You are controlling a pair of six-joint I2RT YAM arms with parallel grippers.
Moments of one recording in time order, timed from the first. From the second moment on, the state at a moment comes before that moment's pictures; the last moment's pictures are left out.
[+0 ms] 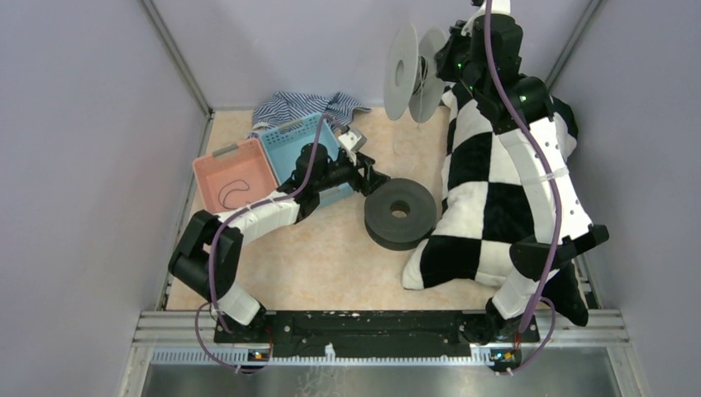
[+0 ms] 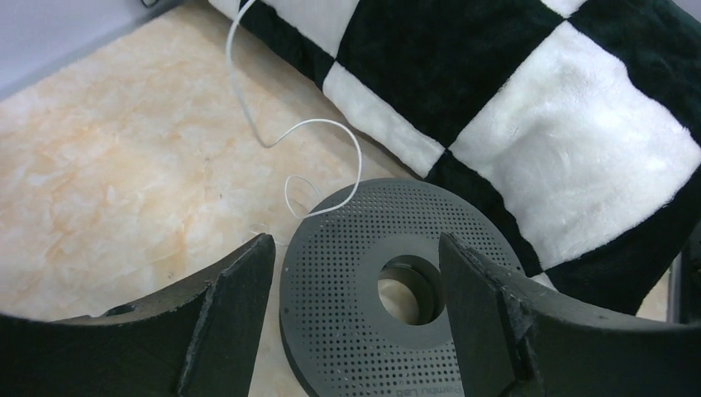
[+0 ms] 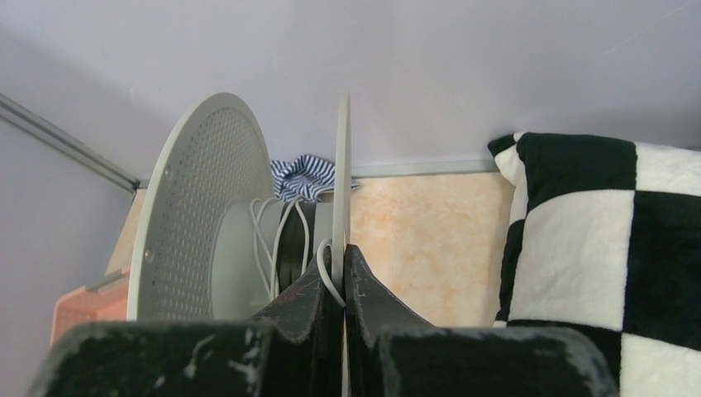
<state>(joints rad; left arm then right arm) -0.57 1.58 0.96 0.47 0.50 -0.14 0.45 1.71 2.29 -0.77 0.27 0.31</state>
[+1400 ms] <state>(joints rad) -0.62 2.00 1.11 0.81 0.59 -0.16 0.45 1.68 2.25 -0.74 0.22 0.34</state>
